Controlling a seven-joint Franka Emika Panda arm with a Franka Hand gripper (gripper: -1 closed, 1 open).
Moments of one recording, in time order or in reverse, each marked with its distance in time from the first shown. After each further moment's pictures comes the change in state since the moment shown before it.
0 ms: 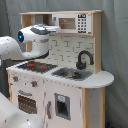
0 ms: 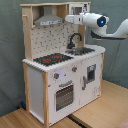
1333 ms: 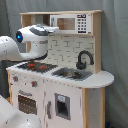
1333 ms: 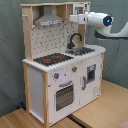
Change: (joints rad) arm 0.139 0.015 -0.100 -0.092 -0.001 0.043 -0.036
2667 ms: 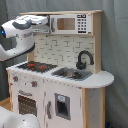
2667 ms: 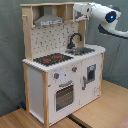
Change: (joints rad) arm 0.093 -0.181 -0.112 0.055 0.009 -0.229 0.101
